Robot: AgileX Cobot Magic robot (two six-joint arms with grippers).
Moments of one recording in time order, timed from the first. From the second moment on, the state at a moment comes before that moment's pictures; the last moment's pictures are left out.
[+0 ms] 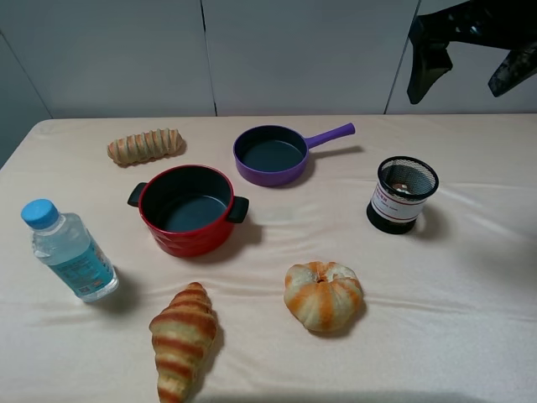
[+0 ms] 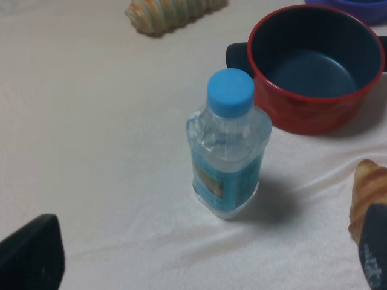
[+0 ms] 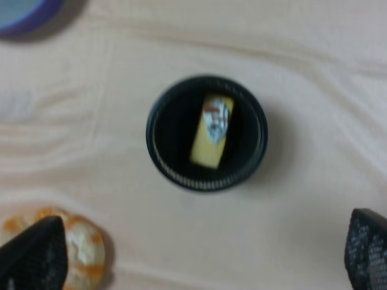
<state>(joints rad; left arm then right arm) -0.09 0.00 -0.50 -0.03 1.06 0.11 0.34 1.52 -1.40 -0.05 1.21 0.22</state>
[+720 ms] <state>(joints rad) -0.09 0.00 -0.50 -0.03 1.06 0.11 0.34 1.04 -1.07 -0.03 1.22 0.21</state>
